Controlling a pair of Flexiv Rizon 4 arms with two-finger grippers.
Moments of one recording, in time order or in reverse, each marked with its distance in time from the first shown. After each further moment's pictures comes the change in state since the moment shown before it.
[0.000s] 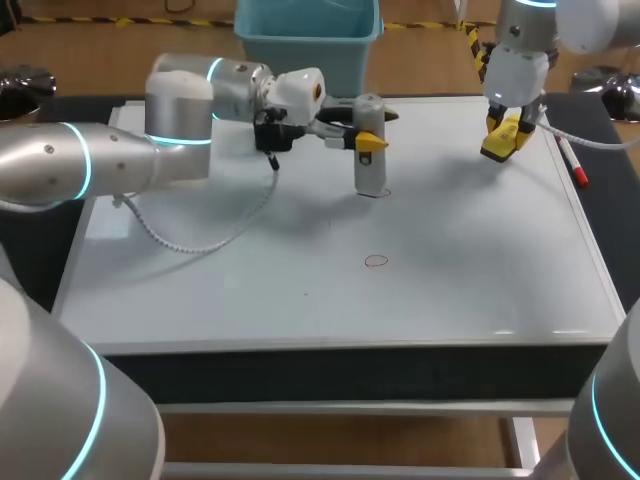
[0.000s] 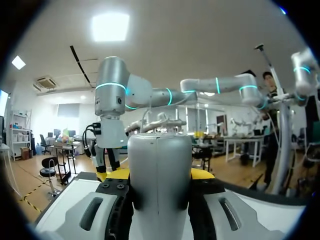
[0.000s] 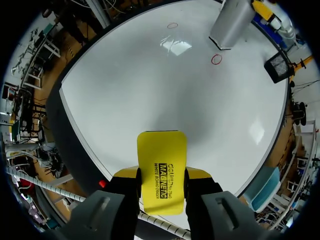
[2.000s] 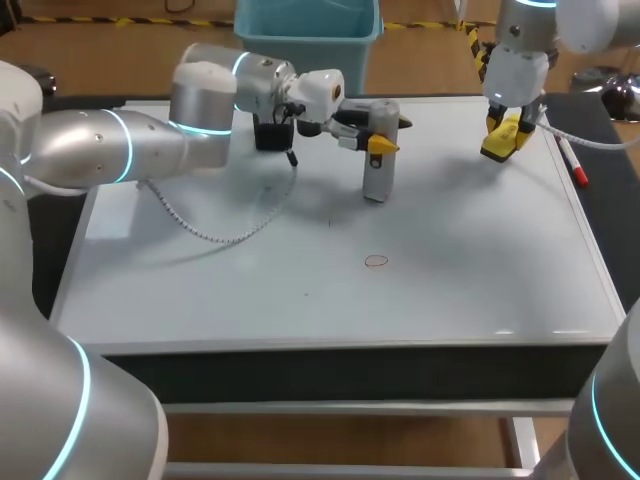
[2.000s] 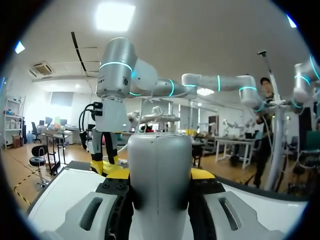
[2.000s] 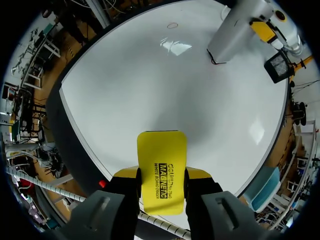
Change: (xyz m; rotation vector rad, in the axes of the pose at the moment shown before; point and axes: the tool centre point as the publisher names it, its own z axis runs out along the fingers) left arm -0.023 0.030 0.014 -0.040 0.081 -0.083; right arm 0.000 0.000 0.000 0.000 0.000 0.000
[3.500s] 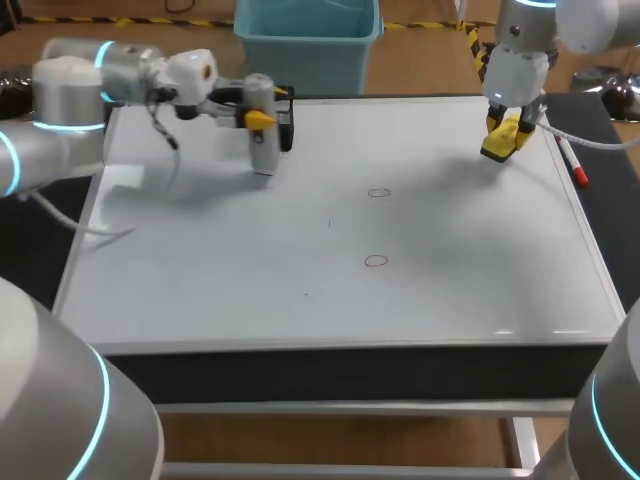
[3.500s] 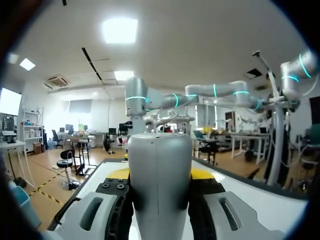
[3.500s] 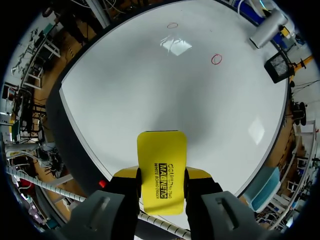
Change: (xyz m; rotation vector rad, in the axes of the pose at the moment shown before) left arm 0.053 -0.036 -0.221 -0.013 -0.193 0.067; right arm 0.000 0.000 0.000 0.000 0.000 0.000
